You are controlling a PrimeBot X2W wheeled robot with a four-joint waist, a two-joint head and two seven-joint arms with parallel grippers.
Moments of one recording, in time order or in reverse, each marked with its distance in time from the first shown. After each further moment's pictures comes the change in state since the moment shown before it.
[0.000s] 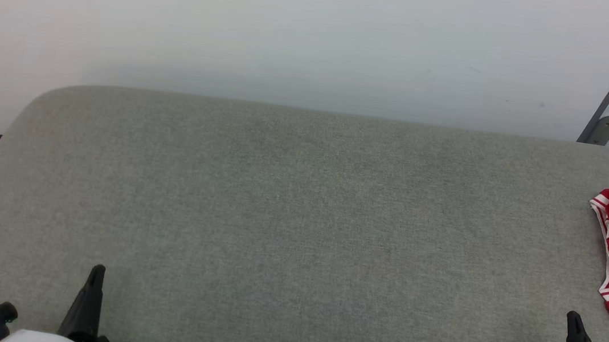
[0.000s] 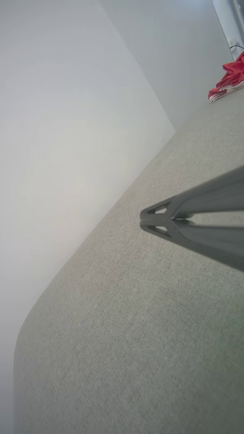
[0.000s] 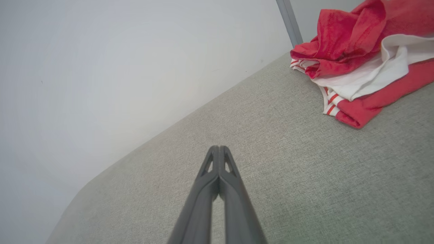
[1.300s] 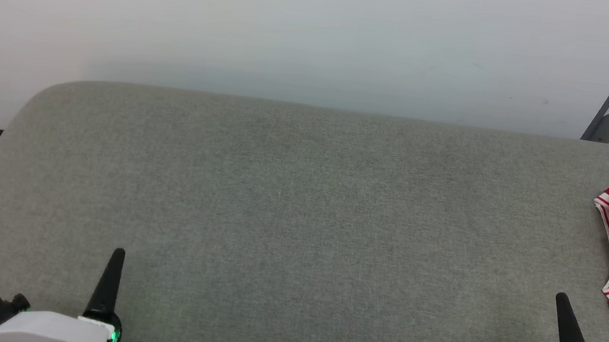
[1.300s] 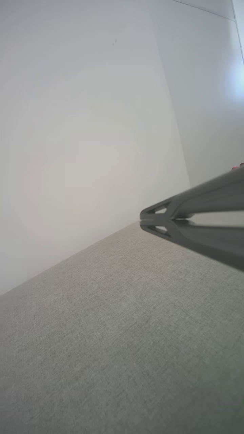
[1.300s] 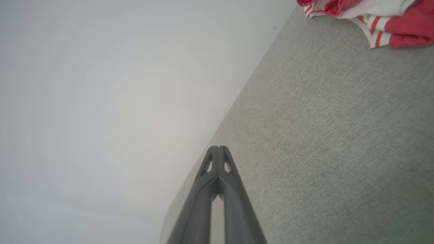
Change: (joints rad) left arm -0.075 -0.089 0.045 0.024 -0.346 0.000 0.121; right arm -0.047 0.053 -0.023 -0.014 0.444 0.000 0.119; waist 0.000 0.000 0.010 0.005
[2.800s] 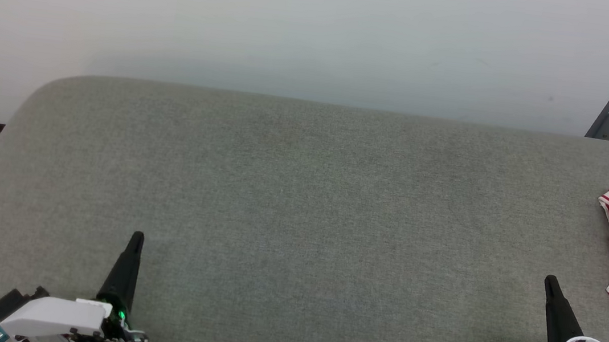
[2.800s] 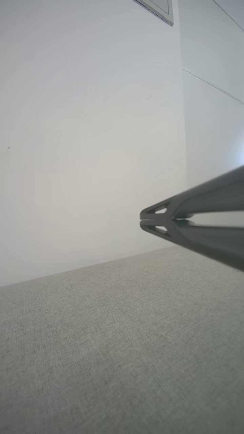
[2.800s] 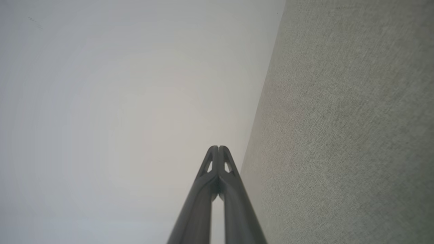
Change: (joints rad) left arm -0.059 -0.072 0.036 0.022 -0.277 0.000 0.096; right arm -0.038 0.046 -0.019 -0.011 0.354 0.000 0.096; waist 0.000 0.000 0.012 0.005
